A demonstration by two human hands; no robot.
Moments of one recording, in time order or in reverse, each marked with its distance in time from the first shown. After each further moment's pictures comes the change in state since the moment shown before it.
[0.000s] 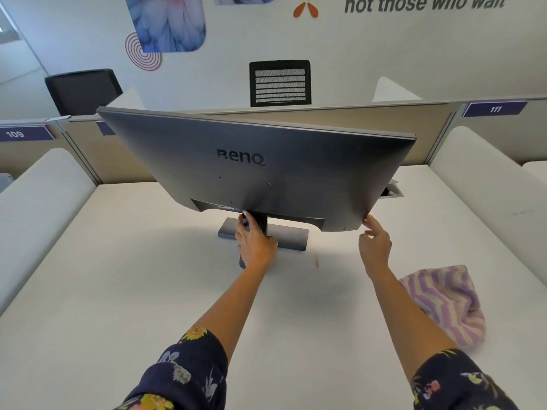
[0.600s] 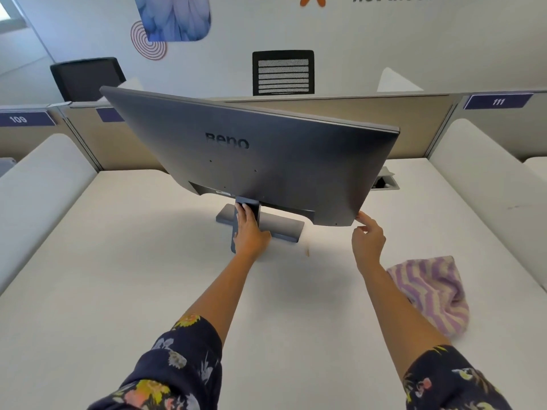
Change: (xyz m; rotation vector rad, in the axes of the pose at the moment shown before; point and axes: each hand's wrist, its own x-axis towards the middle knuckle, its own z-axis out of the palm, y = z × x) left_hand -0.008 -0.003 0.004 0.070 -0.161 0.052; right_hand -0.011 0.003 -0.014 0.008 0.029 0.000
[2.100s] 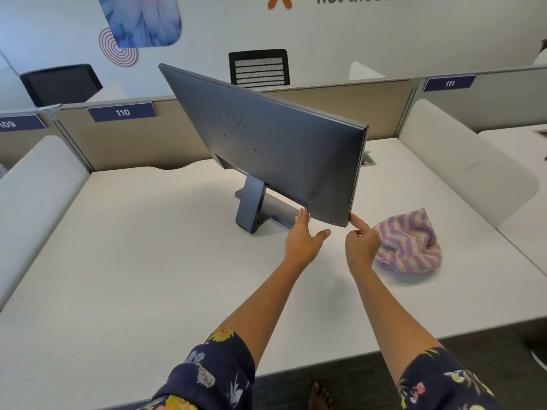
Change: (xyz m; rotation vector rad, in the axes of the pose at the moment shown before) left_hand -0.151 0.045 0.035 -0.283 -0.242 0.169; right_hand -0.114 0.031 -0.030 -0.008 0.175 0.016
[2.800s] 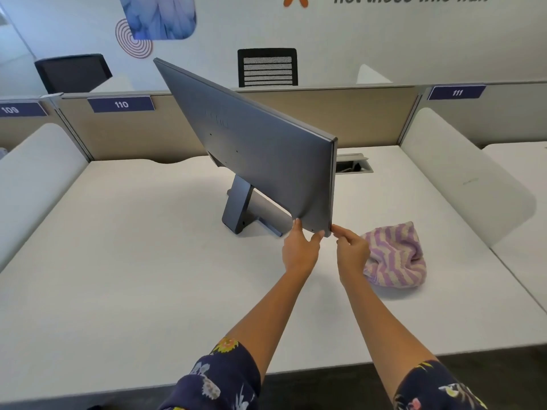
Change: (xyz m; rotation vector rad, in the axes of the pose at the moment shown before) left_hand -0.003 0.033 0.050 -0.055 0.207 -0.162; right_hand 0.023 0.002 -0.028 0.109 -0.145 0.023
